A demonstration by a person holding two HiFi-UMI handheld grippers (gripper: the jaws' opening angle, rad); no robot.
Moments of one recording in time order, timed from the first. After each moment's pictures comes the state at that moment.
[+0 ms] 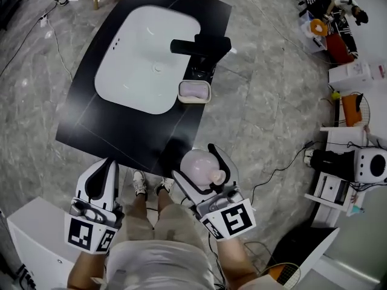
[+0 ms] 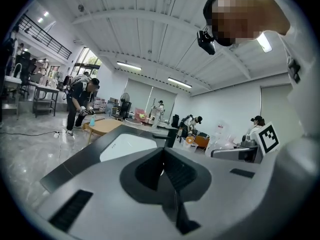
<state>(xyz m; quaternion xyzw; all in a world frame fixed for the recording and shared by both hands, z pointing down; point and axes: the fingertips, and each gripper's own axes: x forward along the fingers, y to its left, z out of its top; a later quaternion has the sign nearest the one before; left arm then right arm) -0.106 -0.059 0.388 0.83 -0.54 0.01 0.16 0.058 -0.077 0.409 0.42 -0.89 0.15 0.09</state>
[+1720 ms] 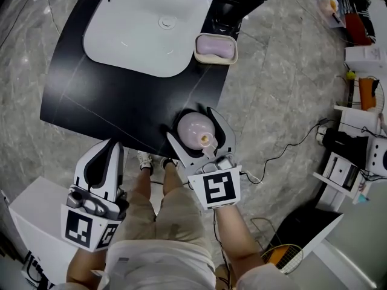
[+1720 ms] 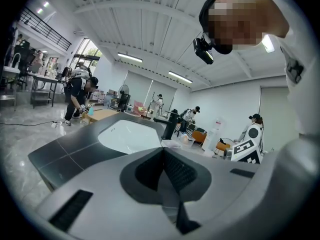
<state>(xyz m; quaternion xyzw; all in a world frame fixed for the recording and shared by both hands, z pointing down) -0.100 -0.057 0.472 0.83 -0.52 0.03 0.20 0.031 -0.093 0.559 0.43 -0.87 0.10 0.23</state>
